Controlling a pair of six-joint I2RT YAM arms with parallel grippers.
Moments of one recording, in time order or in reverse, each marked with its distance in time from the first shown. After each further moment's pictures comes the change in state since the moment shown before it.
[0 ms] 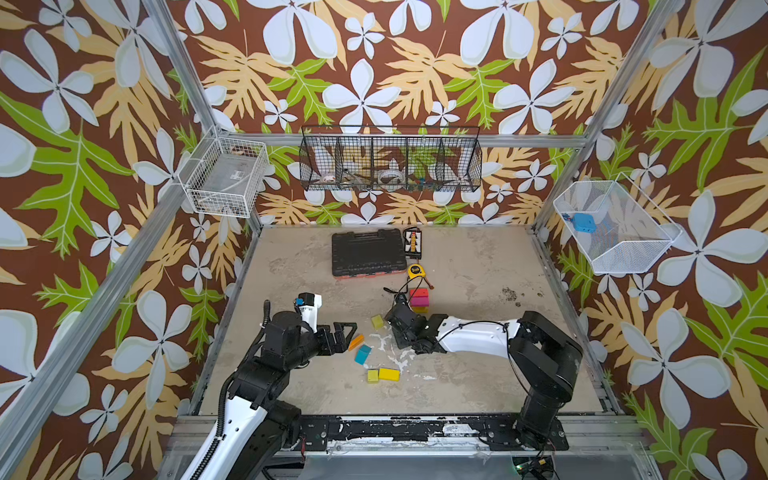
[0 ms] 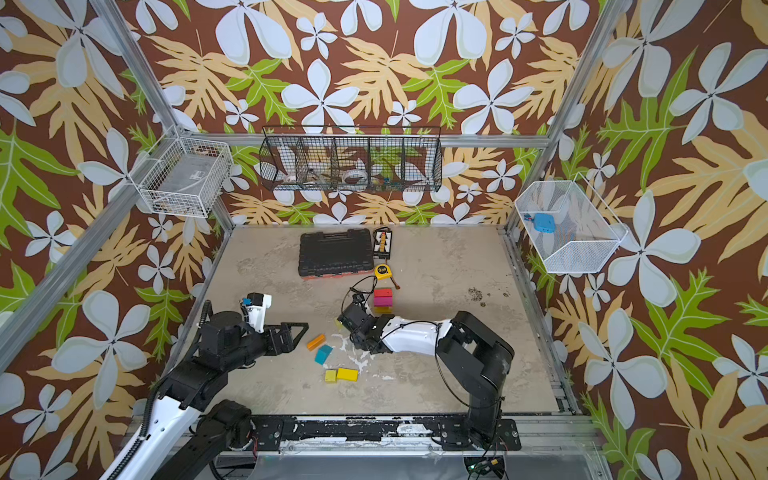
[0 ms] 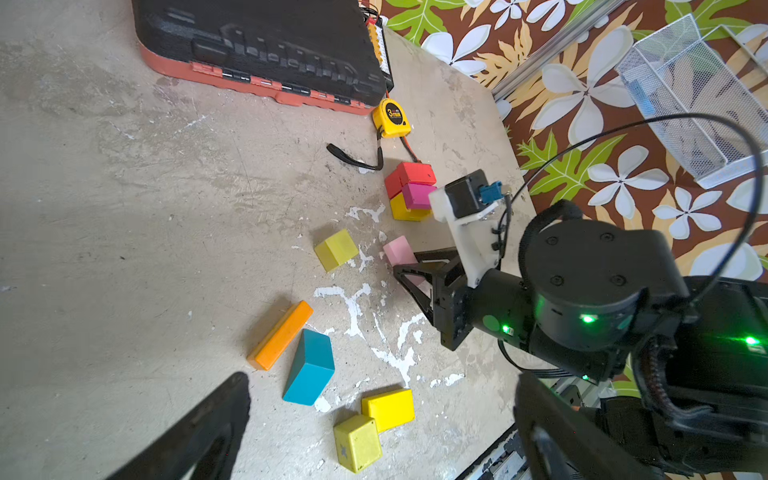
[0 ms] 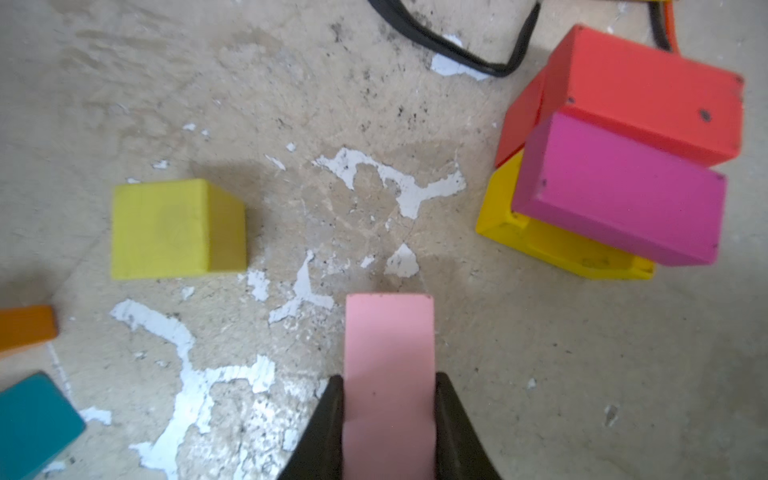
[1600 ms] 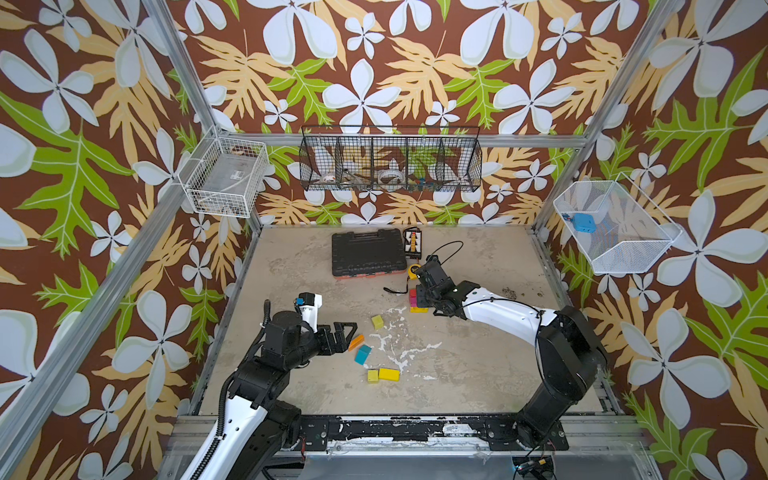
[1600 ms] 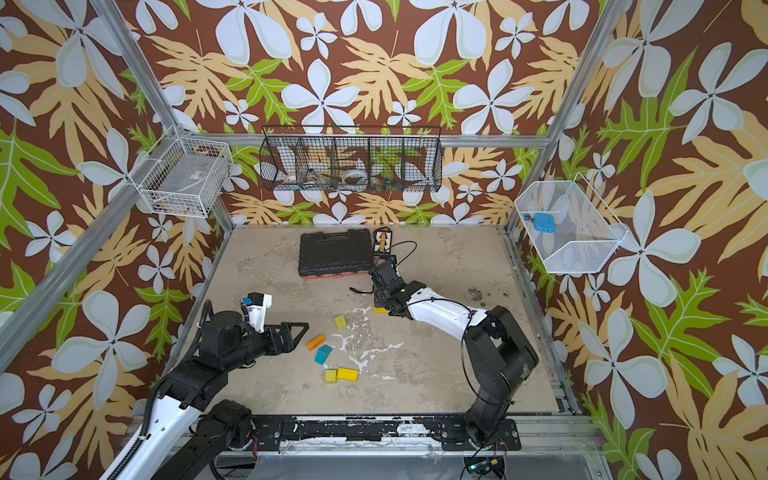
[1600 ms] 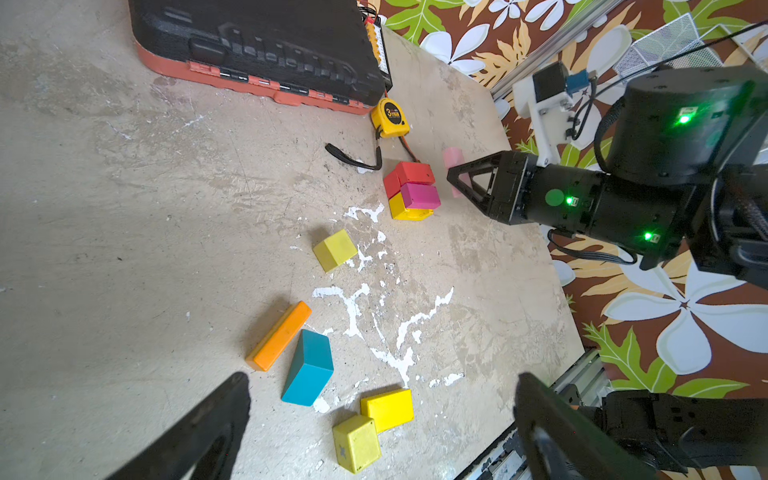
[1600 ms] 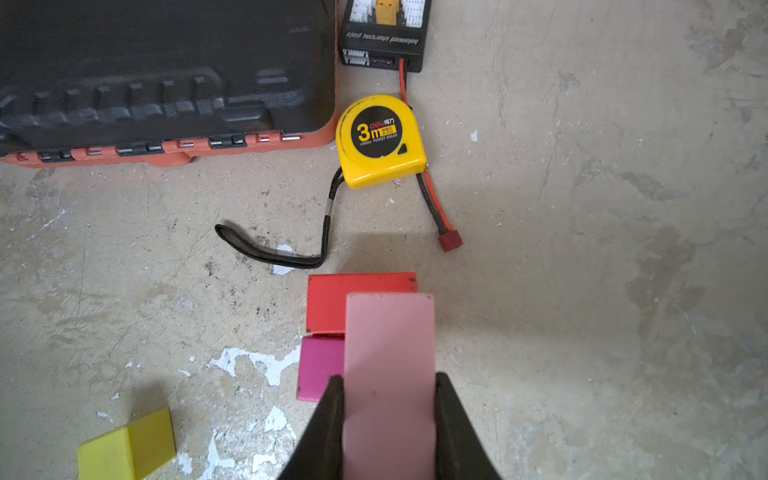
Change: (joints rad) left arm -0.001 -0.002 0.000 0.004 0.004 0.000; right arm -0.286 -0.069 0.130 -0.061 -0.054 0.002
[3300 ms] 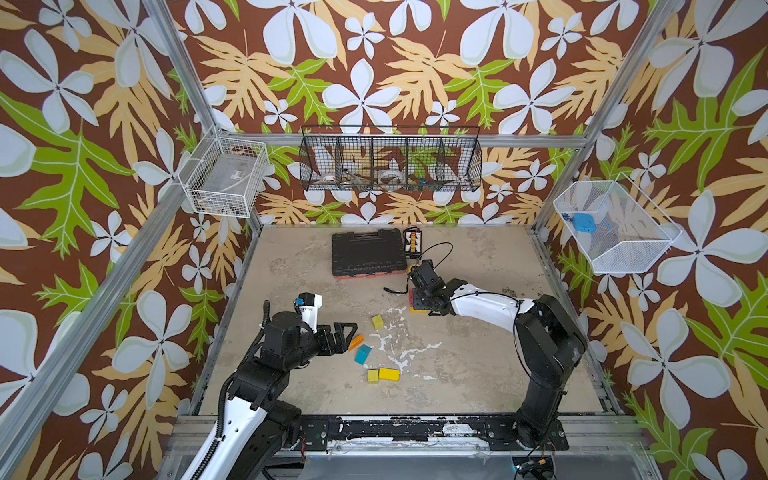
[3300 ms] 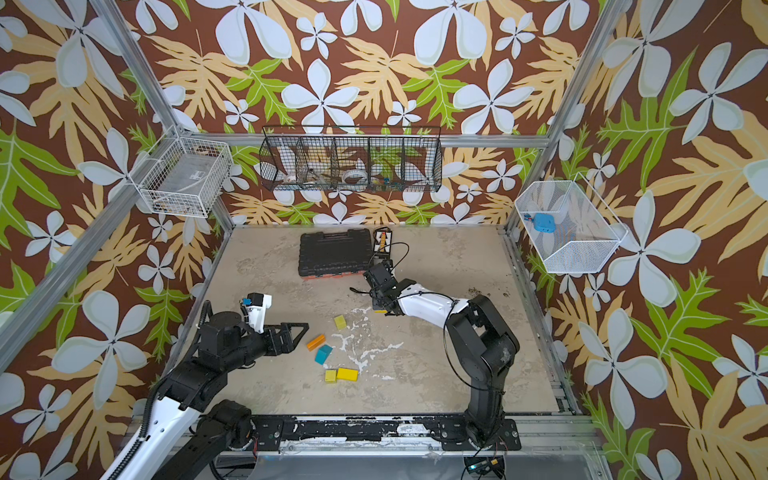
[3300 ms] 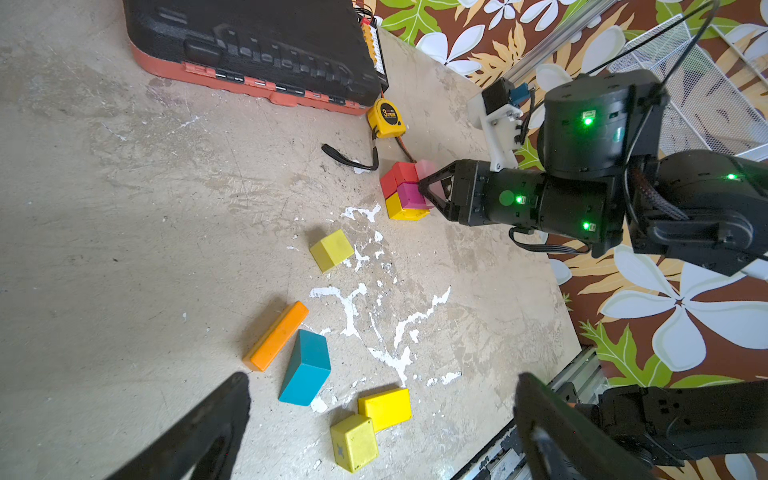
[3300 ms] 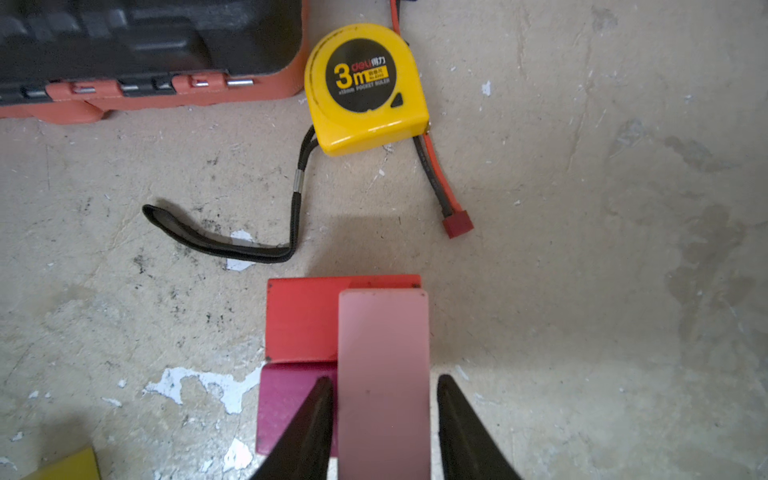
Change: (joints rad) left arm 0.000 -0.003 -0.002 0.000 0.007 0.000; right arm -0.004 0.118 0.055 -0.043 0.008 0.016
